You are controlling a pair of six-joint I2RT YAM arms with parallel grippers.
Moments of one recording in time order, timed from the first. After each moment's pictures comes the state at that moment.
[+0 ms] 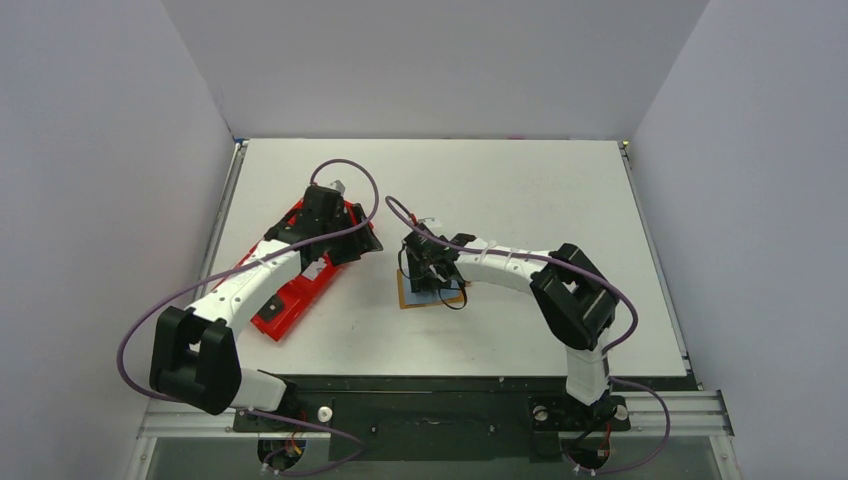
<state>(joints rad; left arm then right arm) -0.37 1.39 1.01 -0.47 0.13 -0.71 0.86 1.92 1.28 -0.47 0.13 0.61</state>
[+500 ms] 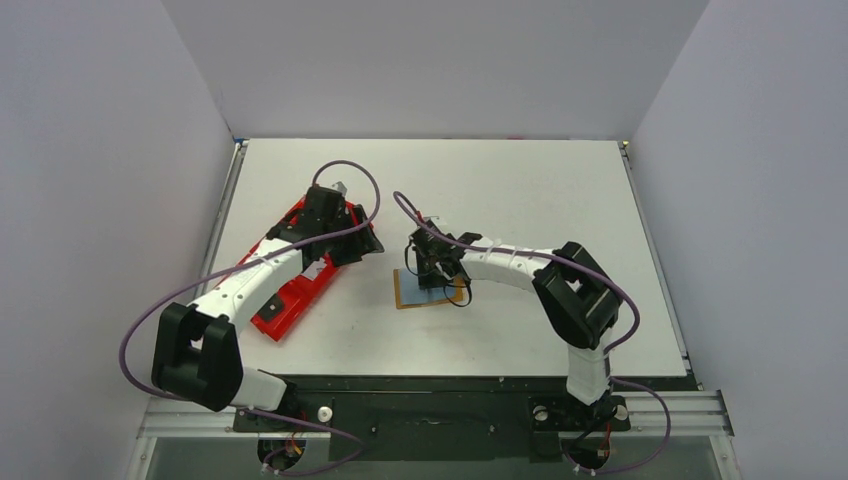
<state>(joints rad) -0.37 1.41 1.01 -0.47 0.14 -0.71 0.83 1.92 1.26 -0.42 0.10 0.62</state>
